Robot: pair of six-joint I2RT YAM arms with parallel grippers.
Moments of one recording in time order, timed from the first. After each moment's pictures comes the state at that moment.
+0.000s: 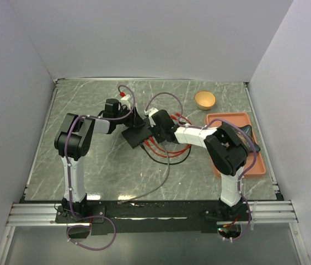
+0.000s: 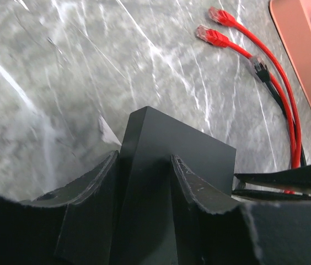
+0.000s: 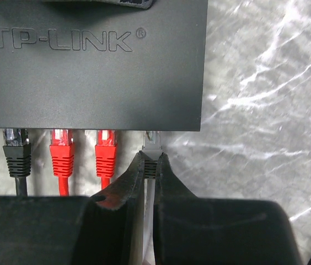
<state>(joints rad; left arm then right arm) -0.28 2.11 1.16 0.43 0.67 -0.31 0.70 1.94 1.21 -0.11 0.07 0.01</state>
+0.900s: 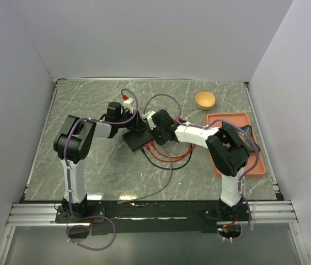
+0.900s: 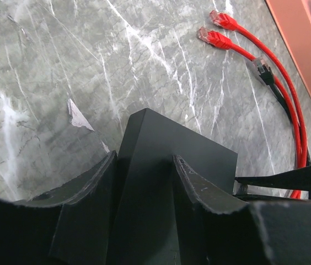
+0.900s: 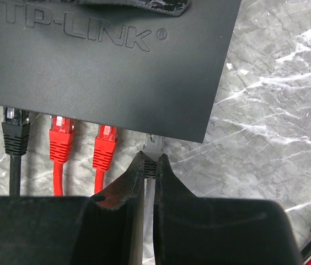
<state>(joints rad) -0.33 2.05 1.06 0.48 0.64 -0.30 0.70 1.91 1.21 -0.23 -0.02 -0.08</state>
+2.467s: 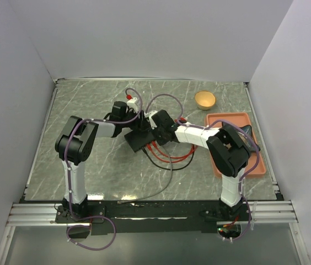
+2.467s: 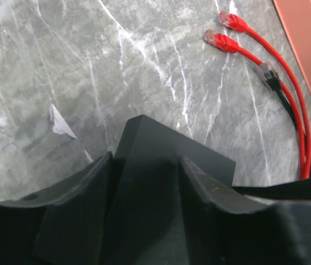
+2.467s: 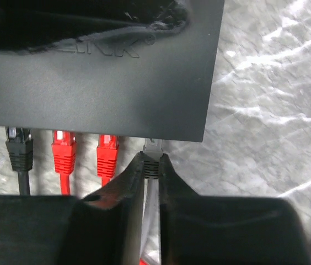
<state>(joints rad) -0.38 2.04 1.09 0.42 0.54 -0.32 0.70 1.90 1.22 -0.27 0.04 0.01</state>
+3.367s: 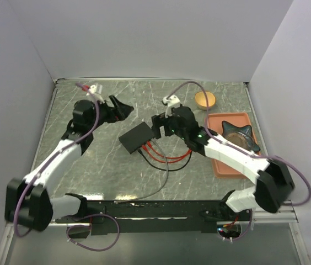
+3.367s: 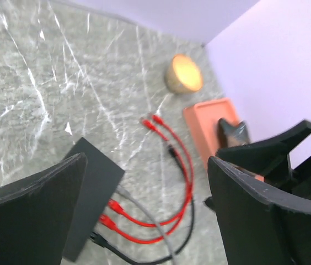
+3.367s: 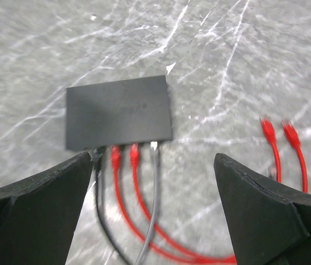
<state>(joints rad) -0.28 1.24 0.86 0.20 0.33 -0.60 0.72 1.40 1.01 -0.06 0.12 0.14</state>
